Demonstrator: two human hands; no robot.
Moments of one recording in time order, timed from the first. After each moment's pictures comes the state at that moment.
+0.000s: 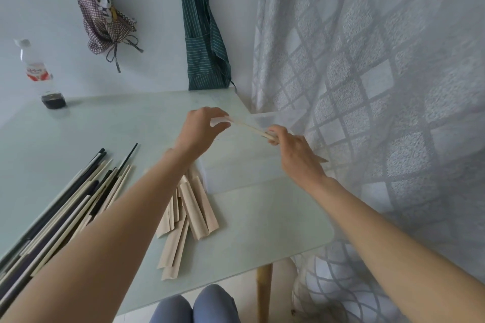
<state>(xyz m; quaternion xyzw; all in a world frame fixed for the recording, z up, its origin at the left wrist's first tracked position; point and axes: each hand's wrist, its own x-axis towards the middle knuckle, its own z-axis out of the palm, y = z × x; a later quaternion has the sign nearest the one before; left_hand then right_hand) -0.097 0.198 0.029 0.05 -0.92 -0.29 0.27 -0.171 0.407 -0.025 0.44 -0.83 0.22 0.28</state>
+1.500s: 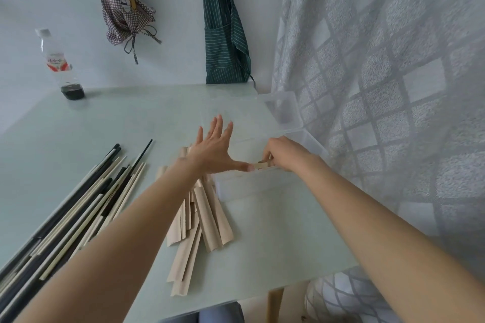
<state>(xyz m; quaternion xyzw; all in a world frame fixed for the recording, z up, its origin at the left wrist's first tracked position) -0.118 0.171 -0.020 0.09 -0.99 -0.11 -0.03 -0.205 0.334 -0.011 0.35 -0.93 0.05 -0.10</state>
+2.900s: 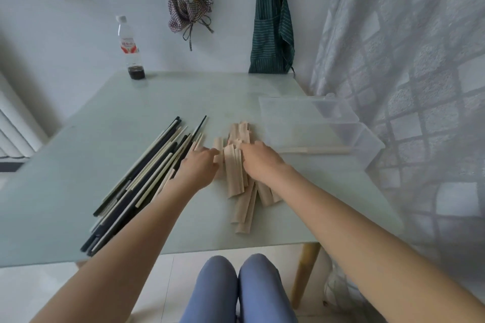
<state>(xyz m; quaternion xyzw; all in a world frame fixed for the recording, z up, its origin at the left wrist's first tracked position) 0.036 0.112 -0.068 0.26 -0.95 -0.16 0.03 -0.037 0.243 -0.022 0.39 -0.91 0.09 -0.10</state>
